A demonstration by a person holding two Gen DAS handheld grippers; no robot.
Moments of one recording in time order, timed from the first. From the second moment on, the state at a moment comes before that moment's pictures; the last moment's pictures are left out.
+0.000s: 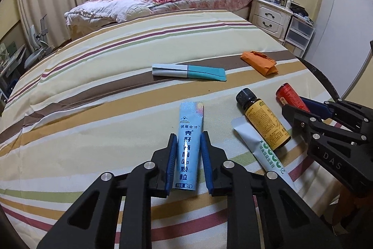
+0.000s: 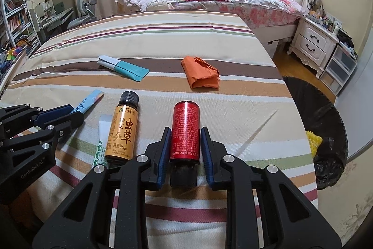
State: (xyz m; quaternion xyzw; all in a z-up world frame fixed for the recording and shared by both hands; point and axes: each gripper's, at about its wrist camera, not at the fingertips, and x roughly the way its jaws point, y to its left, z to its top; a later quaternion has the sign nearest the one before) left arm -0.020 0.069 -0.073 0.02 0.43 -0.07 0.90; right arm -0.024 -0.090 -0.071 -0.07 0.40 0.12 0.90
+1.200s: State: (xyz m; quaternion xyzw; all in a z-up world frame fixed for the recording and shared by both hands) left arm -0.021 0.065 -0.039 -0.01 0.37 -0.07 0.93; right arm -0.024 -0.115 -0.052 -0.04 0.38 0.10 0.92
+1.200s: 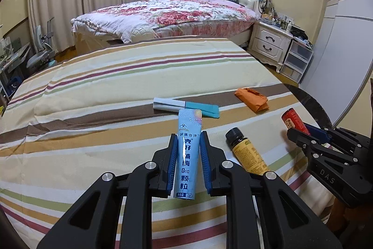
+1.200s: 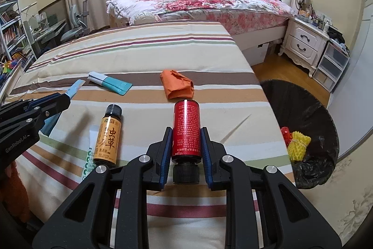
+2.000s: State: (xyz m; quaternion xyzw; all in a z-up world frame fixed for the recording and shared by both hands) left arm 0.034 -0.086 0.004 0.04 0.32 -0.17 0.93; right arm 0.002 -0.243 -0.017 0.01 0.33 -0.03 0.94
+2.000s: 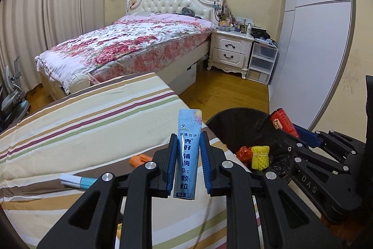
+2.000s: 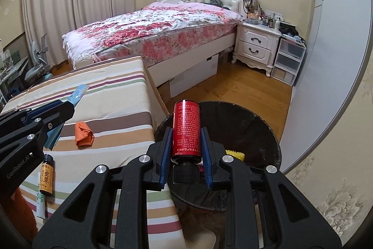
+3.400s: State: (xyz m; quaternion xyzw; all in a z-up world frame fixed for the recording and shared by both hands) left arm 0.085 -0.140 -0.028 0.09 0.36 -0.12 0.92; right arm 0.027 -0.302 -0.043 0.07 0.34 -0.10 0.93
